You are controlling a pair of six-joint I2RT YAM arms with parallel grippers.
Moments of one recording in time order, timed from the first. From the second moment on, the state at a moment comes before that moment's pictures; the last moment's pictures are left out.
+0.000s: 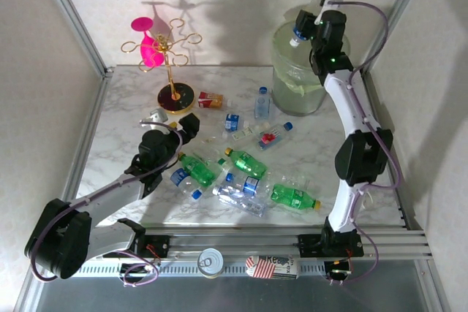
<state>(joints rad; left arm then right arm) -0.41 1.16 0.46 0.53 -0.13 -0.79 0.18 1.95 1.95 -0.08 0.14 0.24</state>
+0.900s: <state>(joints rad) -0.41 1.09 0.48 0.40 -0.32 -0.84 0.33 1.66 1.75 -0.13 0.14 0.17</state>
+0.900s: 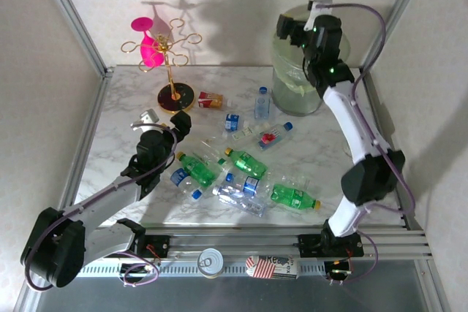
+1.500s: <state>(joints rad) -0.42 0.78 0.54 -0.32 -0.35 -1.01 0.55 1.37 1.02 0.04 -0.06 0.28</state>
